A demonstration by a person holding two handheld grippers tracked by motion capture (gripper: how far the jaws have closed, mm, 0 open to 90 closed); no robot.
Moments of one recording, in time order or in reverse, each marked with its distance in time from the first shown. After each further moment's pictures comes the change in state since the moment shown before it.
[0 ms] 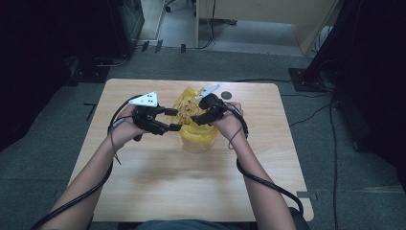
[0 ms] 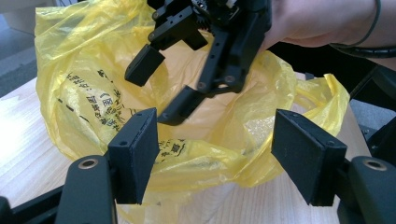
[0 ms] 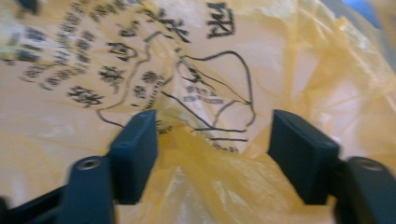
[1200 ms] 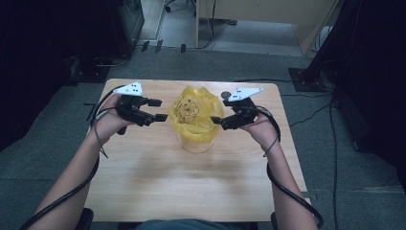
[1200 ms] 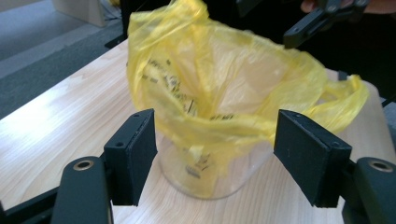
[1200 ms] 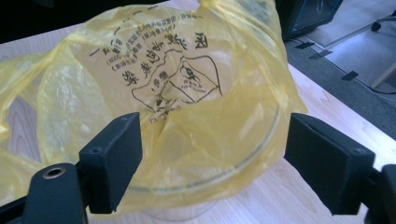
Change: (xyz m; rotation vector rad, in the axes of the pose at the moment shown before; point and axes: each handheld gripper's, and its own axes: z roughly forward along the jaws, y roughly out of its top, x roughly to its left) left arm 0.014 0.009 -0.045 0.050 0.129 -0.052; right arm -0.020 -0.044 -0.087 -0.224 0.051 0.004
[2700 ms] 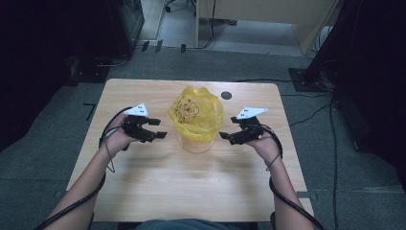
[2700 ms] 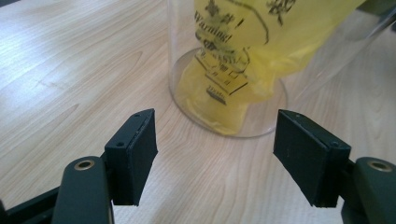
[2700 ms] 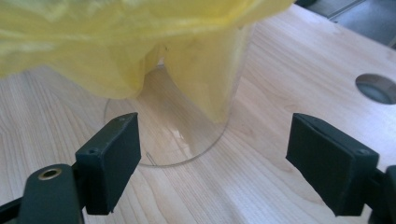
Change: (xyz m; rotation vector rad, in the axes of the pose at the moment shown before) left arm 0.015 -0.084 0.043 0.098 0.042 -0.057; right arm -0.013 -0.082 0.021 0.026 -0.002 0.078
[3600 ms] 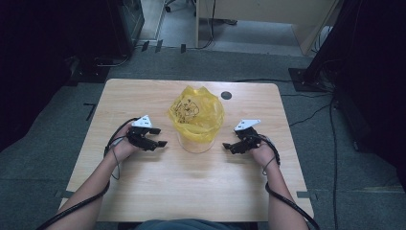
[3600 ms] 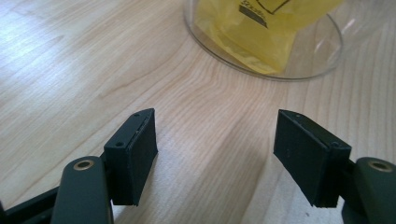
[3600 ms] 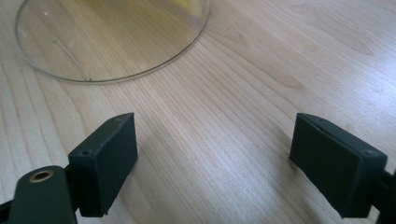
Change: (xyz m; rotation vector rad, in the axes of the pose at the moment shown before) left arm 0.012 -0.046 0.033 0.069 0.036 0.000; right arm -0.020 -0.062 0.041 0.140 -0.043 -0.007
